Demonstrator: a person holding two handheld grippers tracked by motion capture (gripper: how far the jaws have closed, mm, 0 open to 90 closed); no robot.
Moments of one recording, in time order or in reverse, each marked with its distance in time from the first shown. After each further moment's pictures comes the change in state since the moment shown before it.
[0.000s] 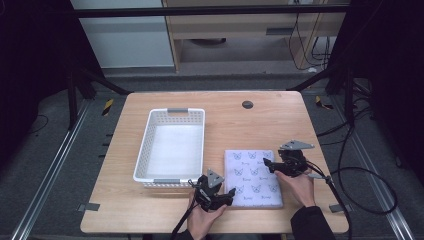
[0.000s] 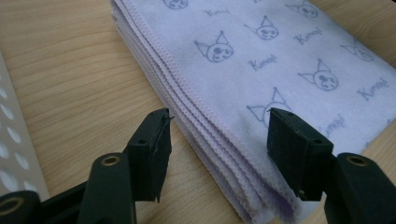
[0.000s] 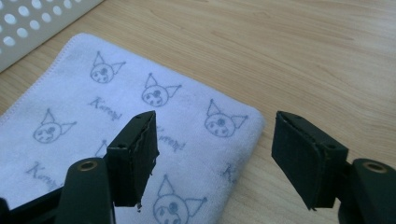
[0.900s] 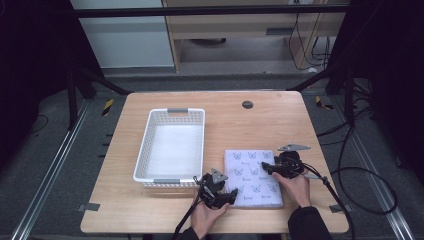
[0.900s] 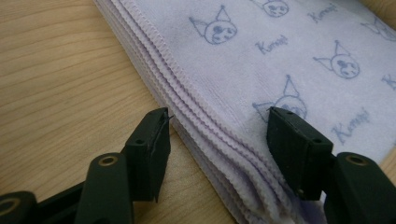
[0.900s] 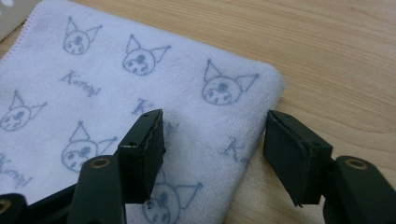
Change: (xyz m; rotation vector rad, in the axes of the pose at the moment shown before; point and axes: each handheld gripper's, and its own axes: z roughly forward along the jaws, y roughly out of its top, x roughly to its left) left arm 0.003 0.001 0.018 0.070 -0.034 0.000; right arm -0.007 -0.017 0.025 0.081 0.048 0.106
